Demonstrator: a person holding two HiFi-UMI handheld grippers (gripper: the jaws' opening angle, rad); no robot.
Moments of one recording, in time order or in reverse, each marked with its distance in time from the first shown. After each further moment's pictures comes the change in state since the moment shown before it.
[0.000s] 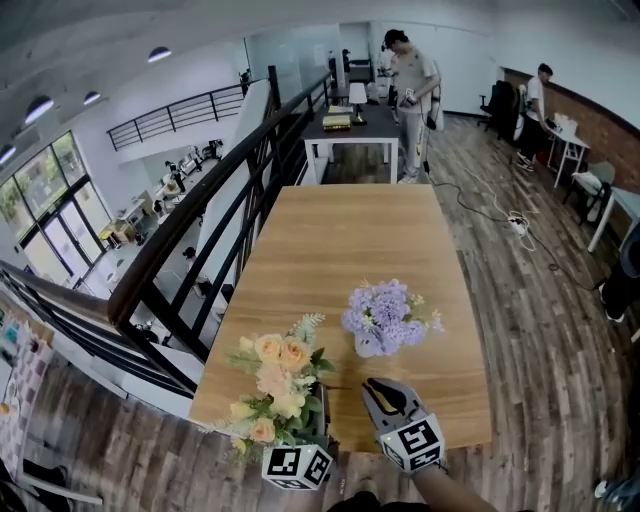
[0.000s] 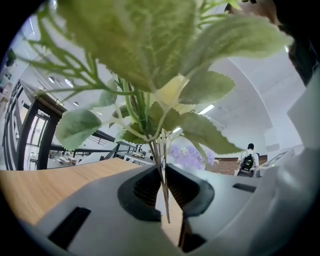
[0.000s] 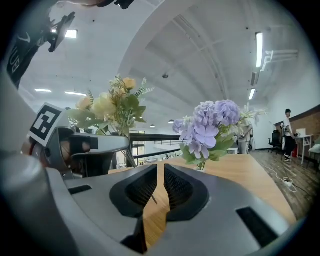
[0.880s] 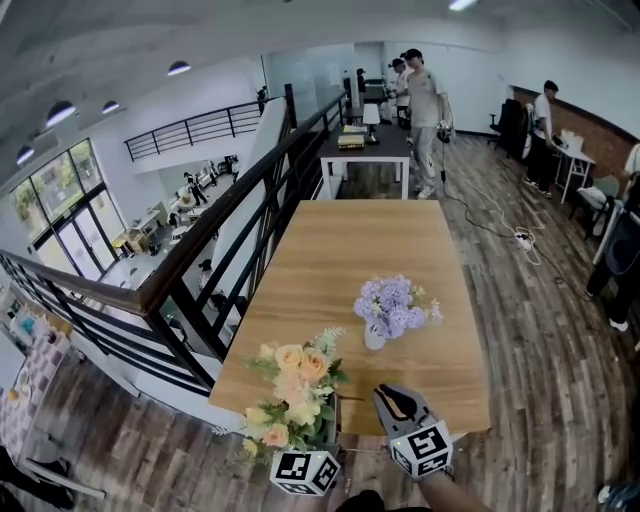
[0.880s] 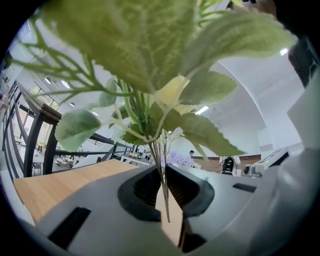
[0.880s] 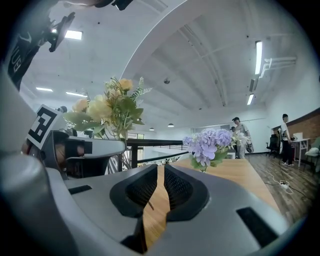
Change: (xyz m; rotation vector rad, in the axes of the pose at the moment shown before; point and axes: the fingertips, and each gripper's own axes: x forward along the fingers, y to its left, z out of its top) left arm -0.073 -0.040 0.020 0.014 0.003 -0.037; right arm -0.065 0.044 0.025 -0.018 -0.038 -0.019
